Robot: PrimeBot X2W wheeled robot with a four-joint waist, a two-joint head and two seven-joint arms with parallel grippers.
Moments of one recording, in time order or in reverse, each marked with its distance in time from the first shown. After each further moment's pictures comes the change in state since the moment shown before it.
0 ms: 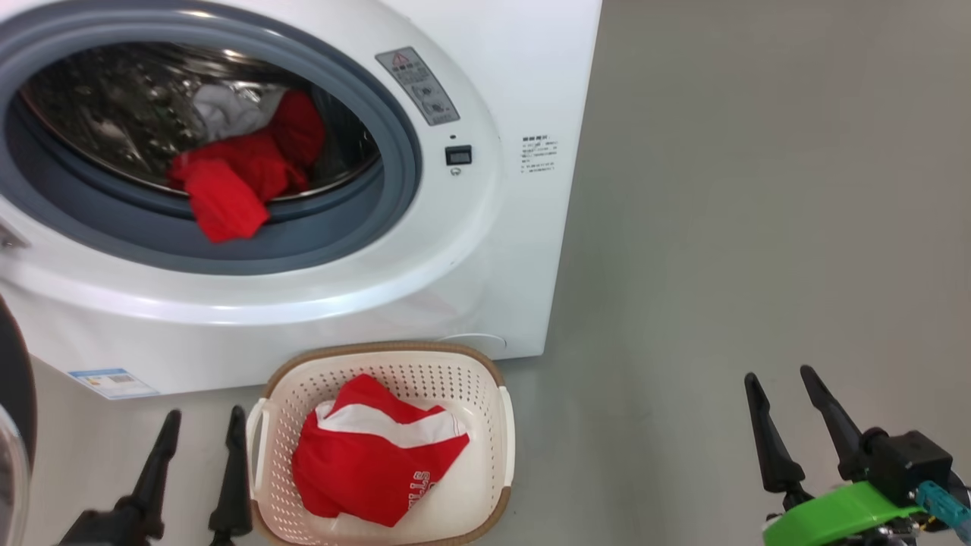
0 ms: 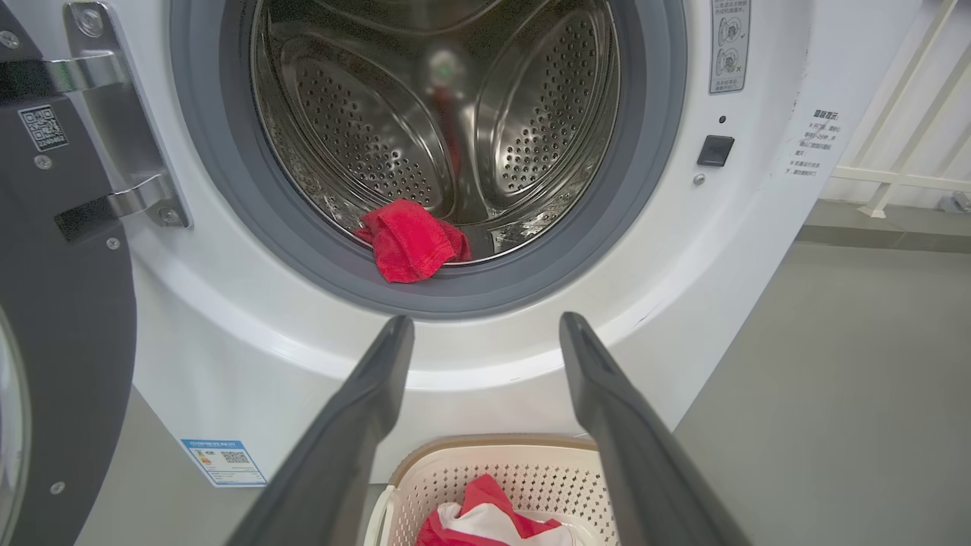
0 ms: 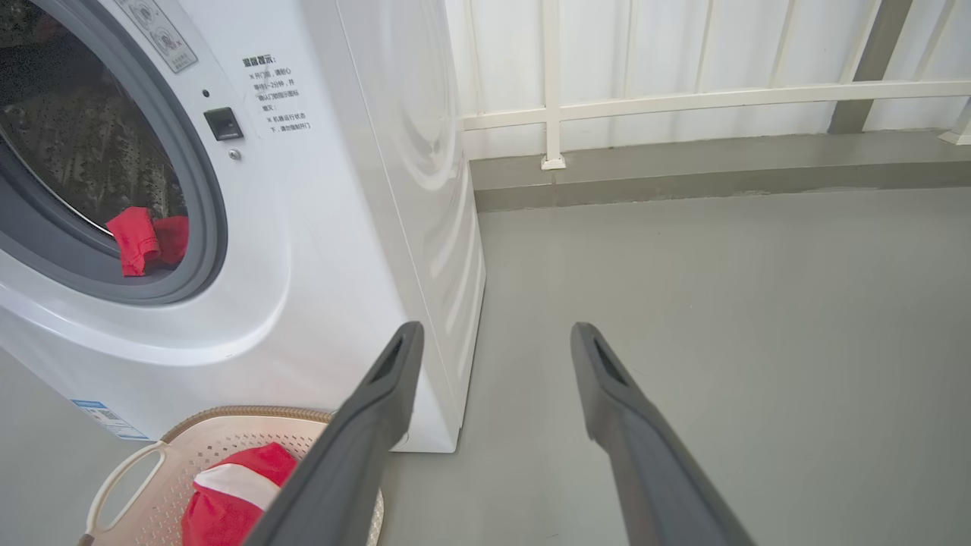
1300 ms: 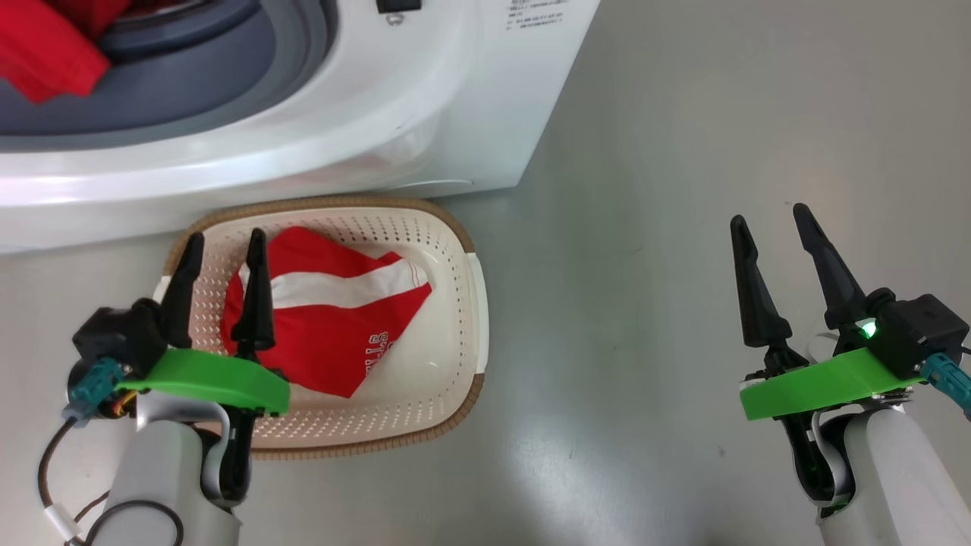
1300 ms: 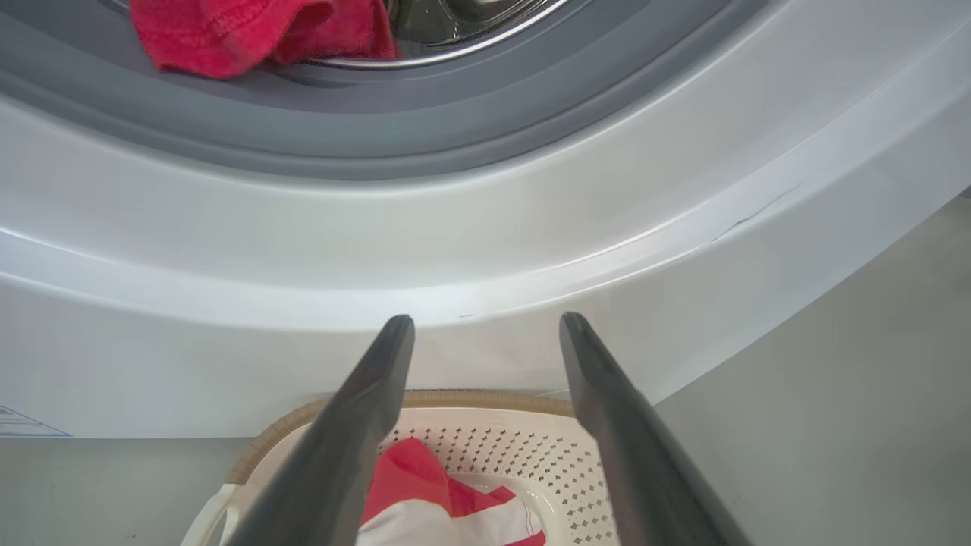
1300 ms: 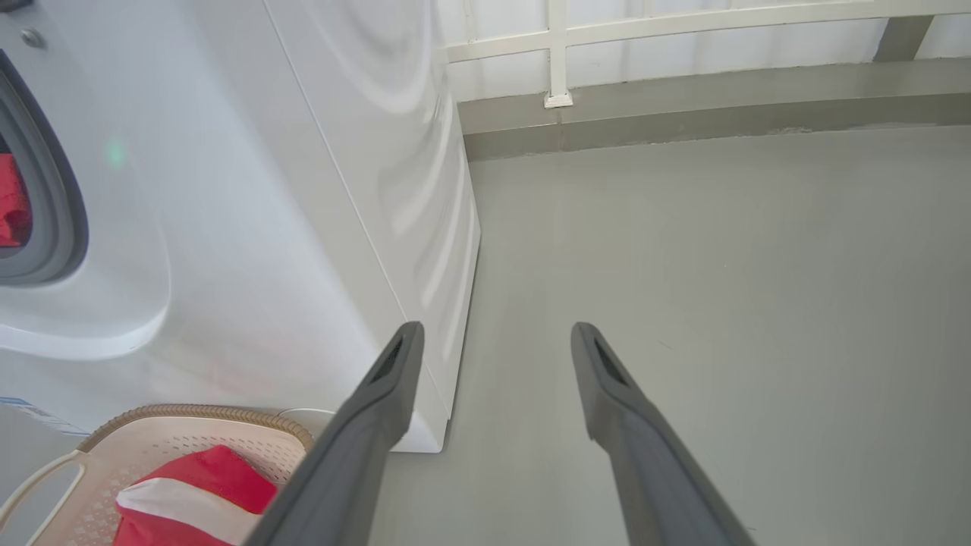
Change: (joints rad) left arm -0.482 -0.005 -0.080 0.337 -0.090 0.000 0.000; right arm -0.278 0.021 0.021 -0.040 -0.010 0.000 0.000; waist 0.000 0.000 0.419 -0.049
